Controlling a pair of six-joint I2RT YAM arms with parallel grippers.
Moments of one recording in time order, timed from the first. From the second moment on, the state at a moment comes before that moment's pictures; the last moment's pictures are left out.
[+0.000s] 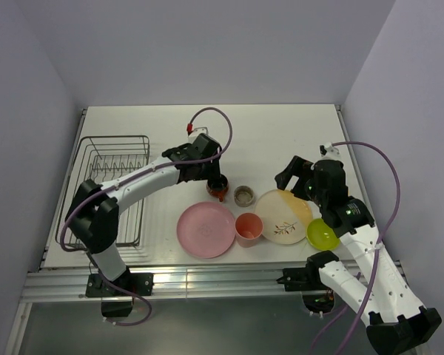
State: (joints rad) left arm -0.77 1.70 1.34 -0.57 -0.33 -0.72; right arm 0.30 0.73 0.81 -0.63 0.08 0.62
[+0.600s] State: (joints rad) left arm -0.71 1.88 1.39 -0.58 -0.27 -0.69; right arm 0.30 0.72 0.81 -0.64 0.08 0.62
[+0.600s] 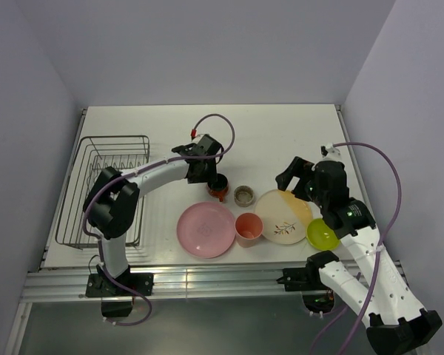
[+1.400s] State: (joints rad) left arm -0.68 1.95 1.39 -0.54 -0.20 -0.65; right arm 0.29 0.72 0.79 -0.64 0.01 0.62
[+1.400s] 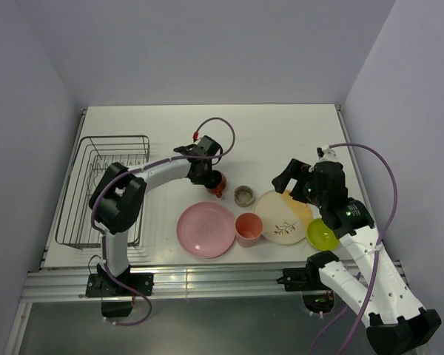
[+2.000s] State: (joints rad) left arm -0.63 1.43 1.22 -0.44 -0.09 -0.65; right arm 0.29 0.79 0.79 -0.54 -0.26 0.62
